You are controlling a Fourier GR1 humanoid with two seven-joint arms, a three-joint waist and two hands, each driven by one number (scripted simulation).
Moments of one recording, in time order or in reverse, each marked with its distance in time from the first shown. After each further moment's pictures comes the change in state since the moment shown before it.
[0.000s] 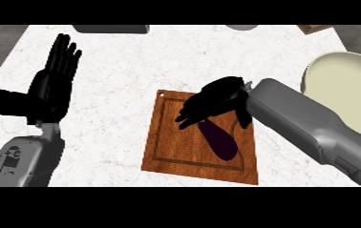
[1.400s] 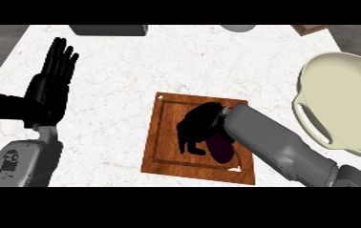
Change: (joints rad) left arm 0.025 -0.027 0.049 -0.001 -0.032 -0.046 -0.005; right arm 0.124 0.200 -0.007 0.118 0.254 -0.149 -0.101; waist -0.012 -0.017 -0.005
